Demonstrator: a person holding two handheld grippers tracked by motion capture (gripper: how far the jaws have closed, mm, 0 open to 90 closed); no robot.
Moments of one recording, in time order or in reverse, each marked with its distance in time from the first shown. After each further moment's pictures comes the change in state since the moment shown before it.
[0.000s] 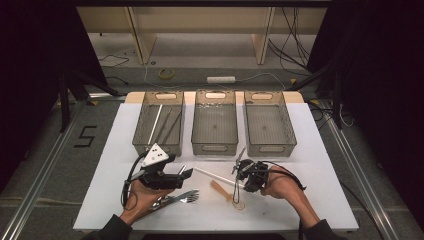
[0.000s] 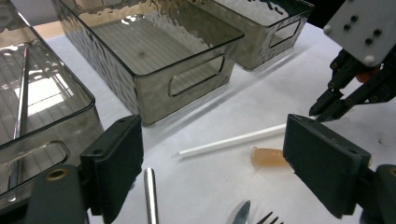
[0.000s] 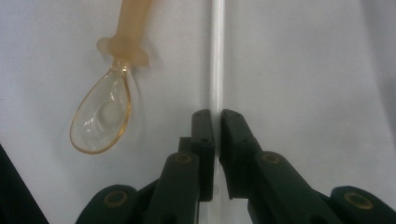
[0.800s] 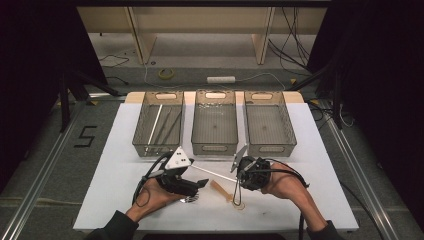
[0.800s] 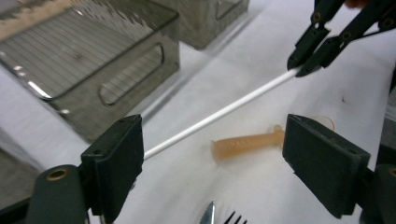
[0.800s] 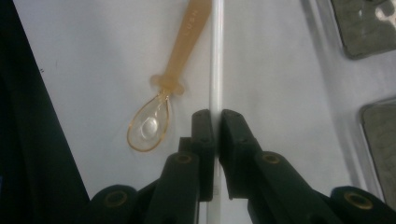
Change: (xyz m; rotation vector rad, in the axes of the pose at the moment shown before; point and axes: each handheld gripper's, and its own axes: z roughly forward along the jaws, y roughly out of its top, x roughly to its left) left arm -0.032 0.014 0.028 0.154 -0.126 0.197; right arm 0.022 0.006 -0.045 -0.106 -0.037 -0.076
